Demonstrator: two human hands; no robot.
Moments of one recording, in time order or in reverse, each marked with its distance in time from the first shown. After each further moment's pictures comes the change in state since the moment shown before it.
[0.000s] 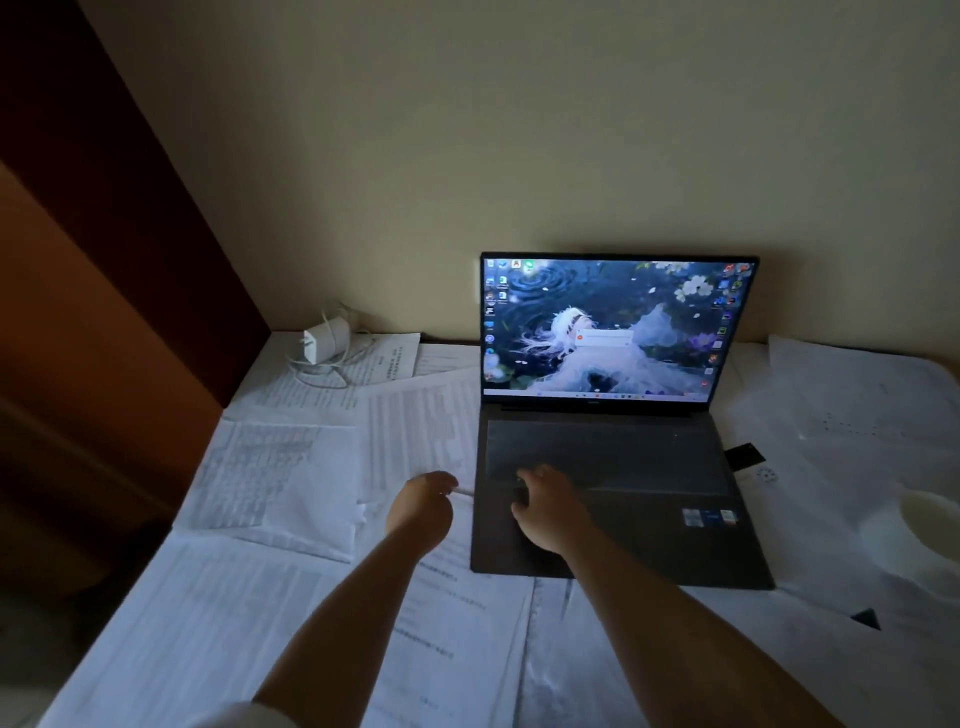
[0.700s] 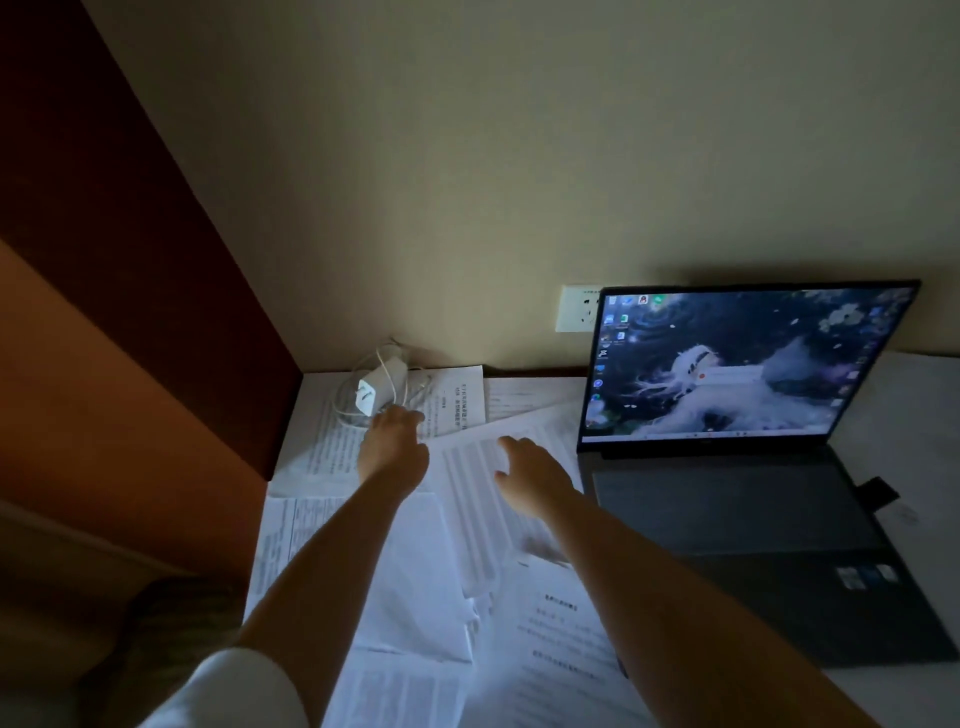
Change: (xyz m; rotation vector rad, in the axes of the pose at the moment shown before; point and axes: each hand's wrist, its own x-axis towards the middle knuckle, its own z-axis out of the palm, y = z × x) left_hand 0.191 -0.068 -0.143 0.284 0.140 0.231; right_hand 0.141 -0.167 0.007 -0.013 0.023 0.025
